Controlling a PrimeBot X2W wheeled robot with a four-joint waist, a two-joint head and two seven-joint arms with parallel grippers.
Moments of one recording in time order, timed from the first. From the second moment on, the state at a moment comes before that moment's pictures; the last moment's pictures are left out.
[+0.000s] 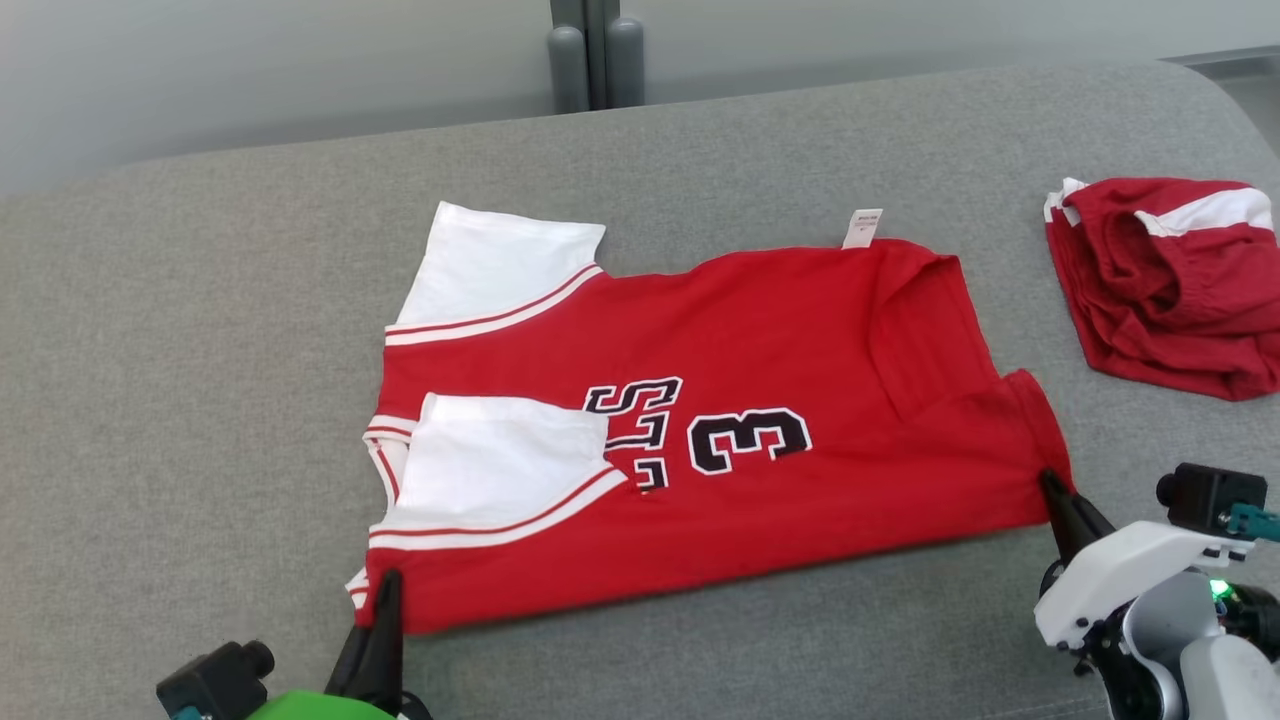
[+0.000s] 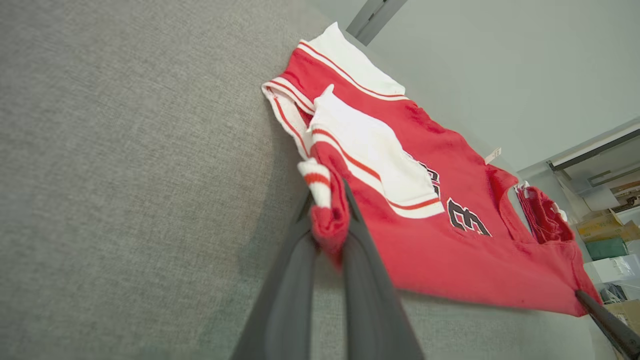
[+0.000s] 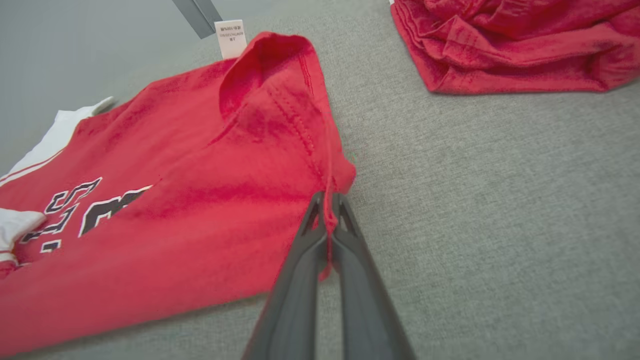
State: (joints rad) left arm 0.14 0.13 -0.20 0.01 -0.82 -0.01 -0.05; right arm -0.13 -0.05 -0.18 0.24 0.37 0.13 0.18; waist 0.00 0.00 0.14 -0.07
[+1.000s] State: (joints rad) left arm -0.40 0.52 -0.22 0.00 -0.63 -0.09 0.23; right arm -0.29 -0.05 -0.10 0.20 0.29 0.13 0.11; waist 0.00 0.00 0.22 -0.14
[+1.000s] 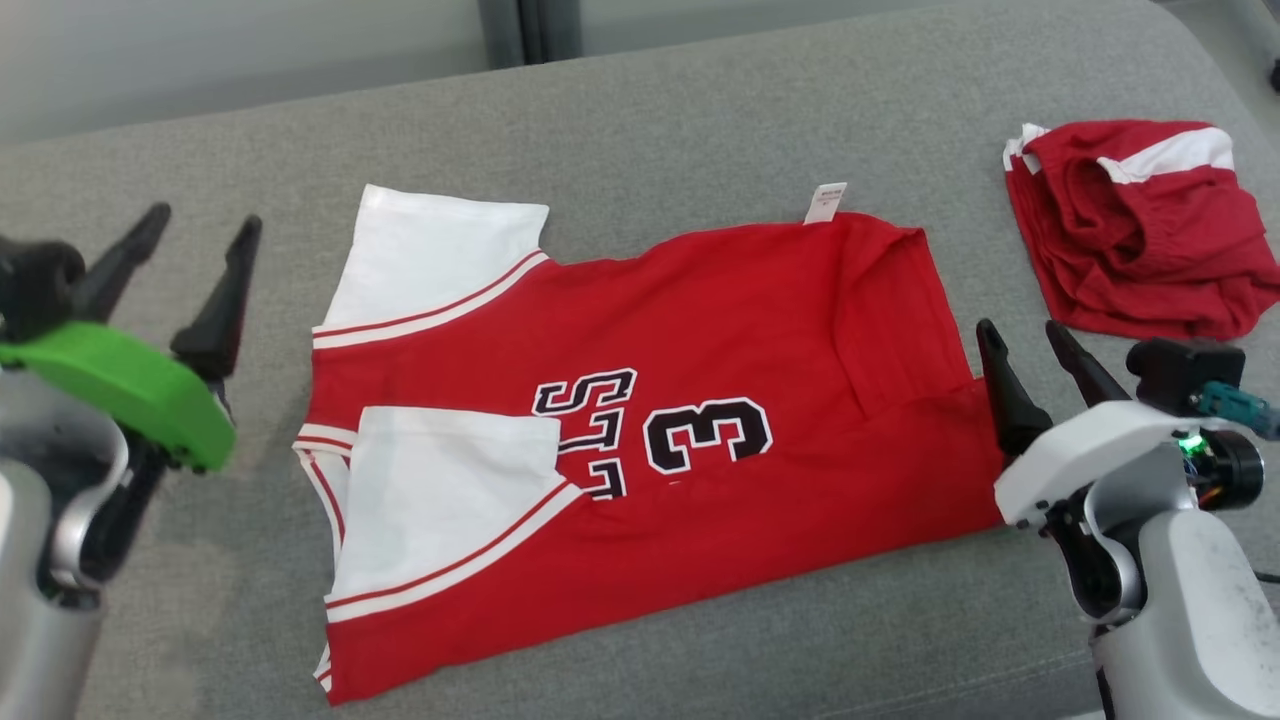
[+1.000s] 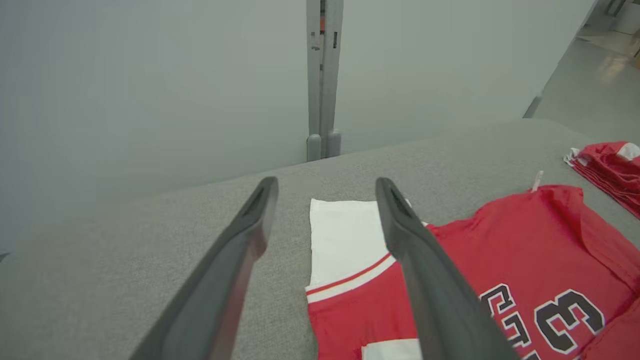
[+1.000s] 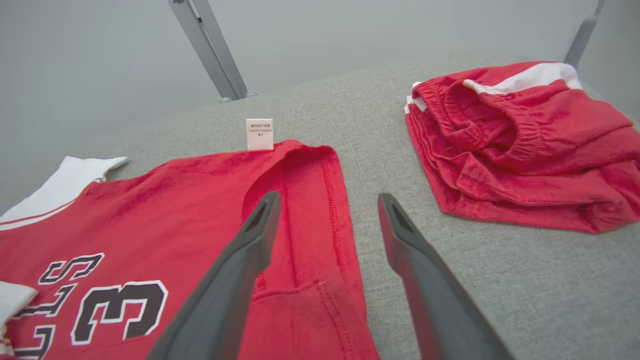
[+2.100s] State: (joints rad) left arm -0.92 0.78 -0.49 0.38 -0.75 -0.13 0.58; right arm -0.54 -0.05 0.11 0.30 0.37 0.13 -0.01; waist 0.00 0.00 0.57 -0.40
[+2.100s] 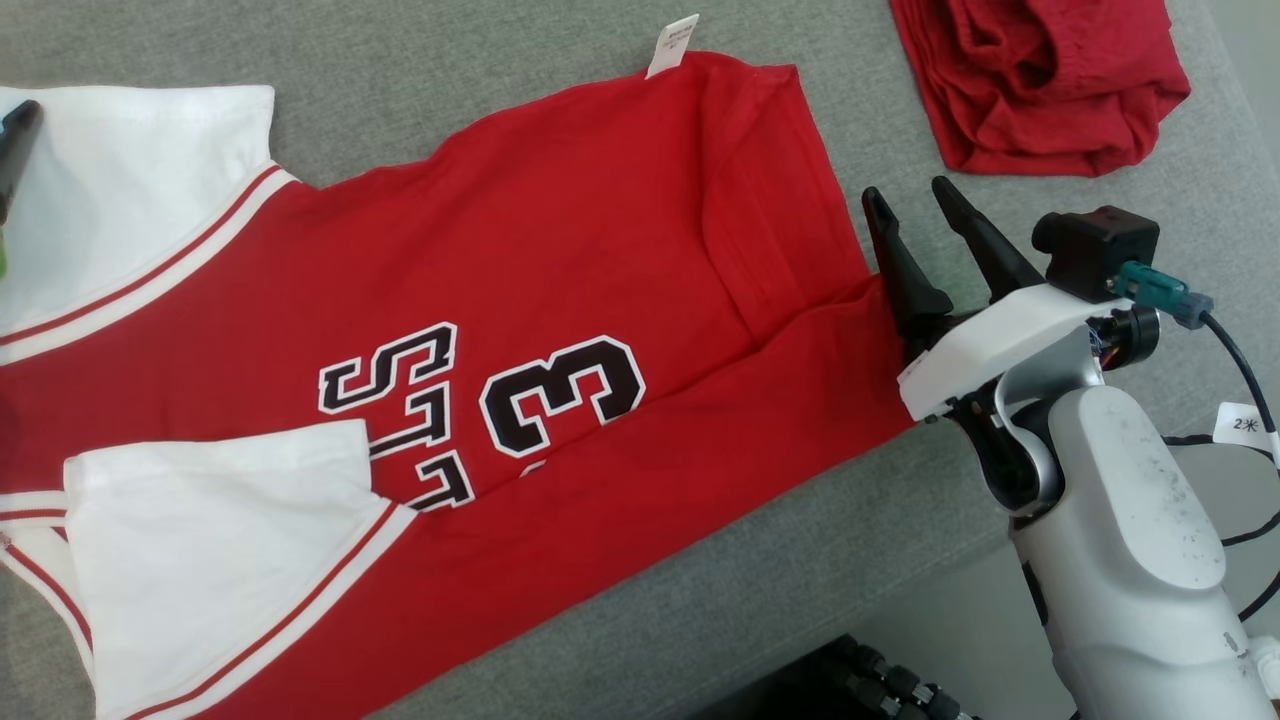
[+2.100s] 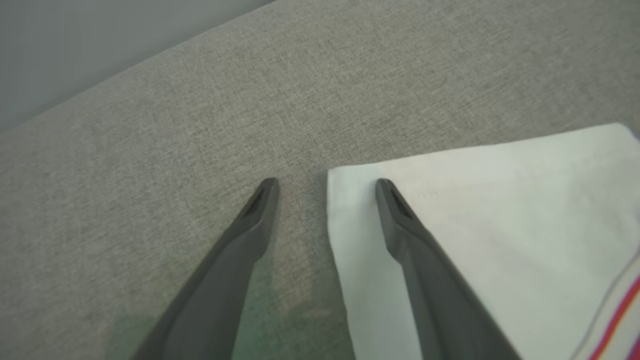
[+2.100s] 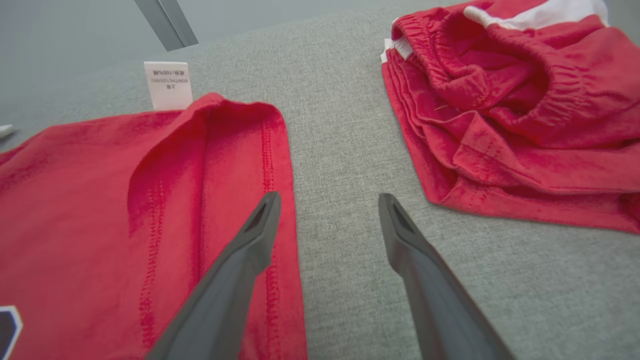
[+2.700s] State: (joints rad) left arm -0.93 0.73 -0.55 0.33 -0.74 -0.13 0.51; right arm -0.64 -0.05 0.10 0.33 0.33 0.13 0.01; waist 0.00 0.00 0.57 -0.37
